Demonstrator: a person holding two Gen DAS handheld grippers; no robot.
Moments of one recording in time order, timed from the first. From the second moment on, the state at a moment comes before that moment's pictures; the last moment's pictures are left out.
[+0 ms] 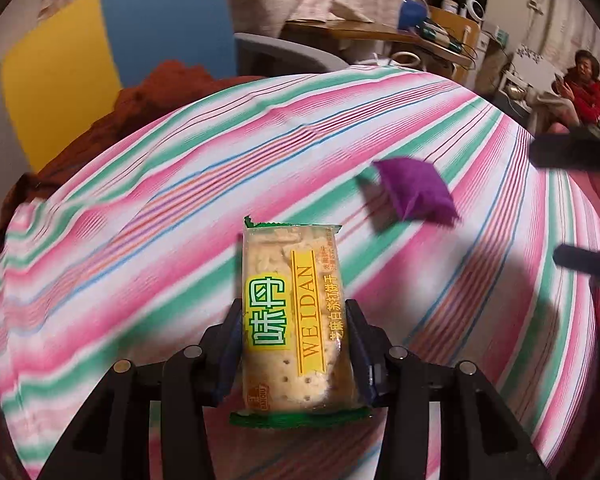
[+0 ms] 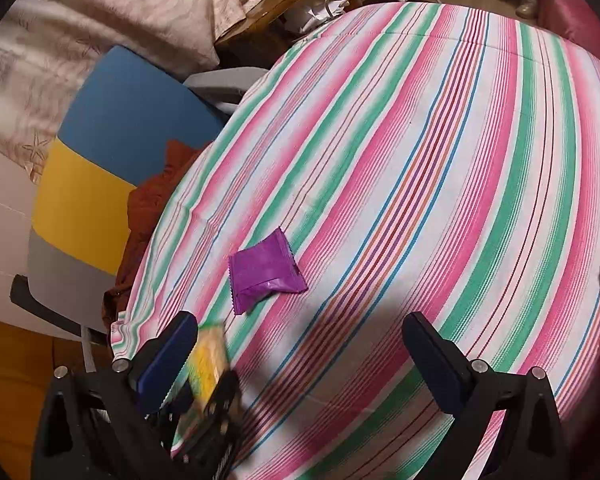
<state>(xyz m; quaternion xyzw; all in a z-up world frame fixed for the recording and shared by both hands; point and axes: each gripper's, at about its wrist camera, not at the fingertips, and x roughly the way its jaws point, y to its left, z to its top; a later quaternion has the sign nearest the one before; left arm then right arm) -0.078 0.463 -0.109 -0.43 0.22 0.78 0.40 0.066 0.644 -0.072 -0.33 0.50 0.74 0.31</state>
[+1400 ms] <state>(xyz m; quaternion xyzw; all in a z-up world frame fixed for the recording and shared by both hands) -0.048 0.374 -0.113 -0.41 0.15 0.82 0.38 -0.061 0.604 -0.090 -0.58 -0.08 0.80 0.15</state>
